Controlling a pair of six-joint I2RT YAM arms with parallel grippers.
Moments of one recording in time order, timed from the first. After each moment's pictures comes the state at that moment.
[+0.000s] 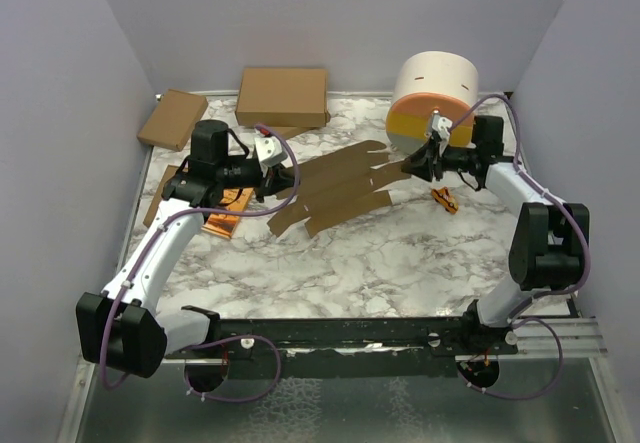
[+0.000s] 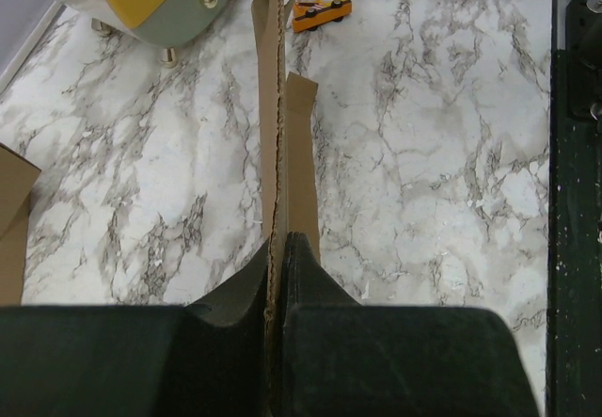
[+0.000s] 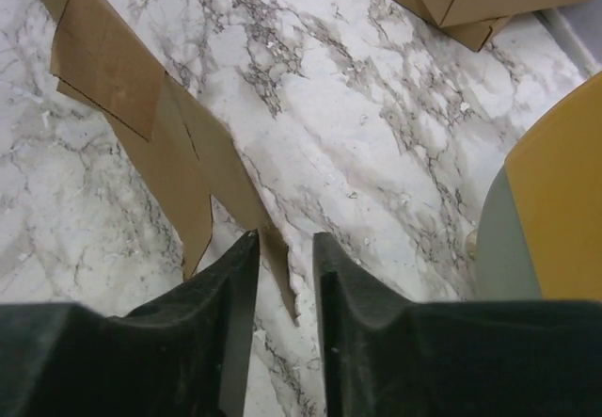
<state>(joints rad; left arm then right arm) -0.26 1.20 1.06 -0.36 0.99 0.47 -0.03 1.65 1.08 -0.13 -1.16 -0.74</state>
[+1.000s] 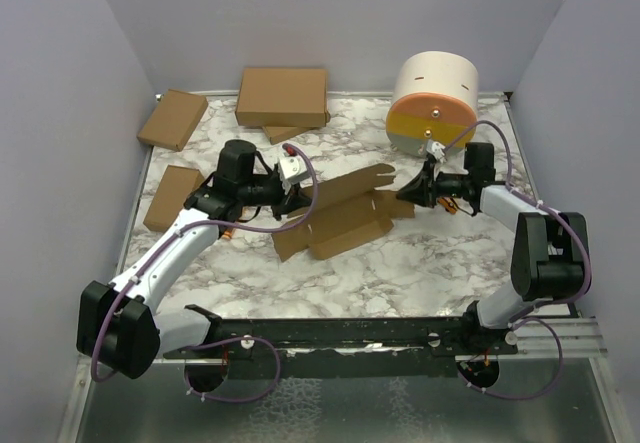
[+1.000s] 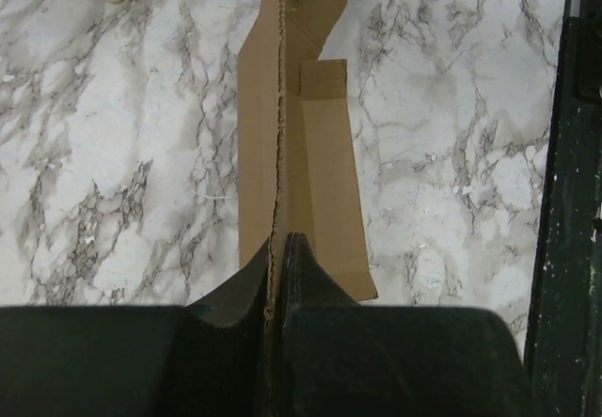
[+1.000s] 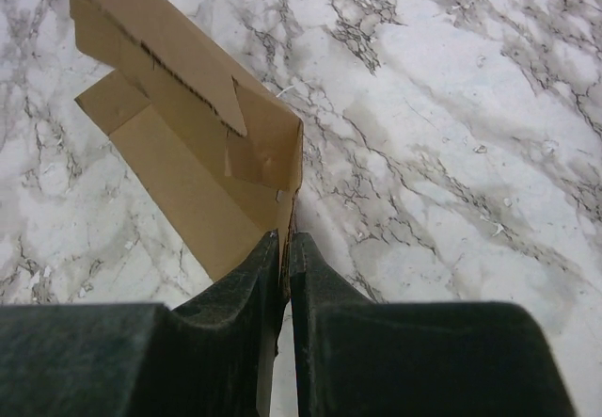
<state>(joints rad) -0.42 1.20 0.93 -0.26 0.79 0.38 0.00 1.58 0.84 -0.04 -1.18 -0.62</state>
